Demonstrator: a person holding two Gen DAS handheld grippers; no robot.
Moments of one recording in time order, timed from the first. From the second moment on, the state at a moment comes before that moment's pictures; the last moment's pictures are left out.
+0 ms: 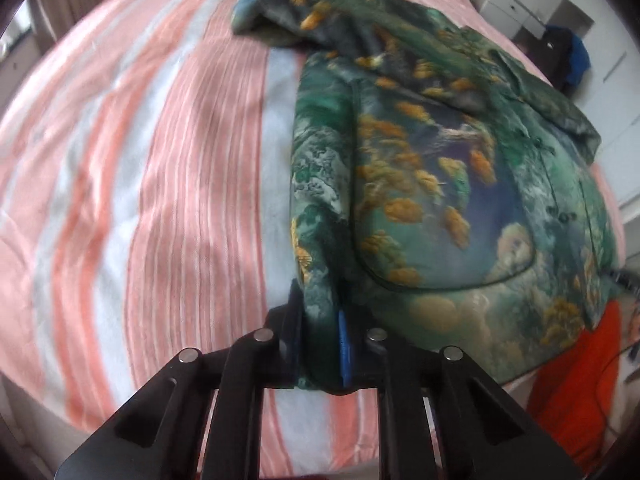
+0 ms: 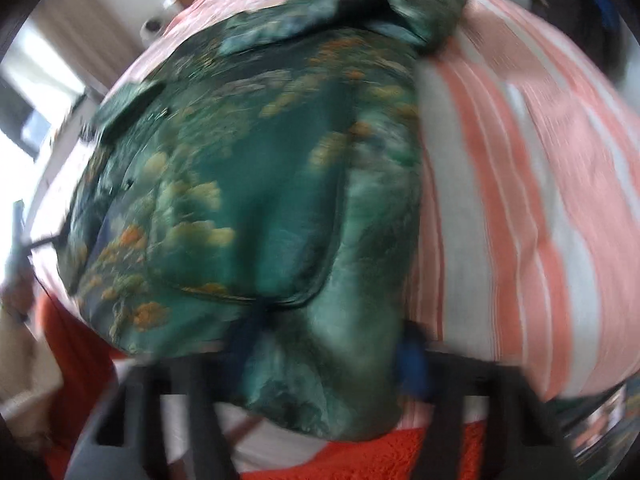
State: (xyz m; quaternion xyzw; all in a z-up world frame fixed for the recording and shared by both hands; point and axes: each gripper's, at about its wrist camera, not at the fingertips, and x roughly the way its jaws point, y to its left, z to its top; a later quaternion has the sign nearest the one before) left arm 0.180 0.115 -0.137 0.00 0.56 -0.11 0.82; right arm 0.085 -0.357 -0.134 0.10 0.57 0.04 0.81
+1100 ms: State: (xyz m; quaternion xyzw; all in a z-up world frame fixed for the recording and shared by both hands) left arm 0.166 -0.012 -0.035 0.27 0.37 -0.22 0.86; right arm 0.024 -0.307 -0.046 0.03 0.38 -0.06 0.92
